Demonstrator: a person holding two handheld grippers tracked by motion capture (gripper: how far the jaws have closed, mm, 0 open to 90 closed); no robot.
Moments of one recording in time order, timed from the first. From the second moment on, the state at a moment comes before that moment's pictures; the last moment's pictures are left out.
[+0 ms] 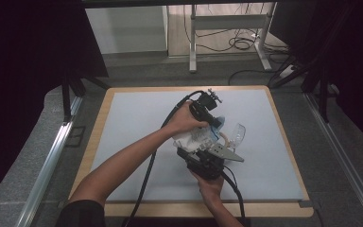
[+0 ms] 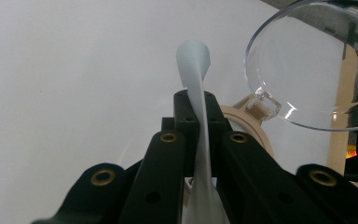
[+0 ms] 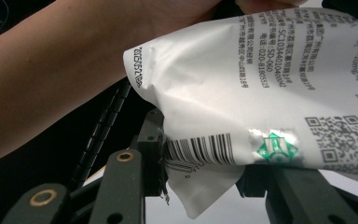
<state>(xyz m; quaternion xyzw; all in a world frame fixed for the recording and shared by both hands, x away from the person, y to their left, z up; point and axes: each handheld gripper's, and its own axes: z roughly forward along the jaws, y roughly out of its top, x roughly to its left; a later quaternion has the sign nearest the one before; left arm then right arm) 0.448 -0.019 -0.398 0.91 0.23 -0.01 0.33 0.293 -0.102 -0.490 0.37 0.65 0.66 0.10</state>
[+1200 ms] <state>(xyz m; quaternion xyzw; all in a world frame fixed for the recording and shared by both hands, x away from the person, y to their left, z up) 0.448 -0.021 -0.399 0.92 0.23 -0.01 0.33 0.292 -0.102 -0.489 0.37 0.64 0.66 0.10</state>
